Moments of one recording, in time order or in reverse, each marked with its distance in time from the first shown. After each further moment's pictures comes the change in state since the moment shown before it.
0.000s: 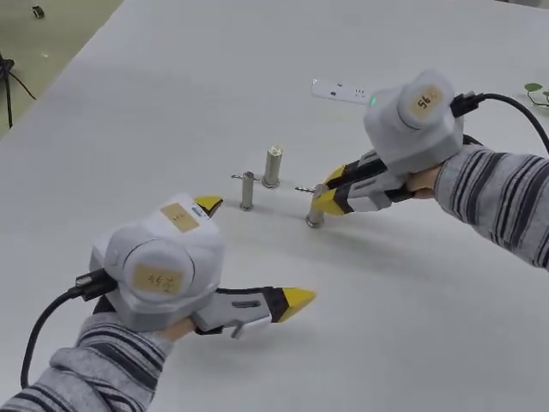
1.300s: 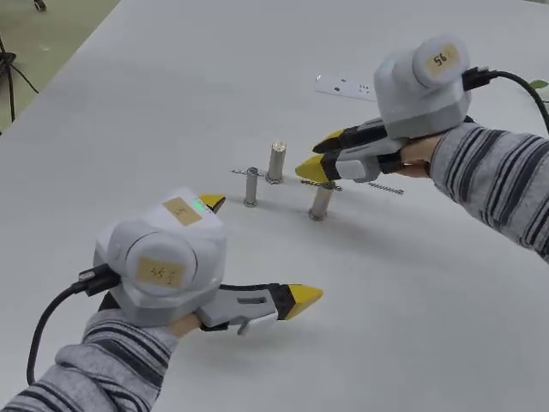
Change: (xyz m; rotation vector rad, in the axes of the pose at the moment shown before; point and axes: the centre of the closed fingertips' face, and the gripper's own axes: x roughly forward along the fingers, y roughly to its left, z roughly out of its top) left arm -0.001 -0.002 0.002 -0.051 -0.015 -0.009; right arm 0.001 -0.029 0.048 0.198 -0.196 -0.053
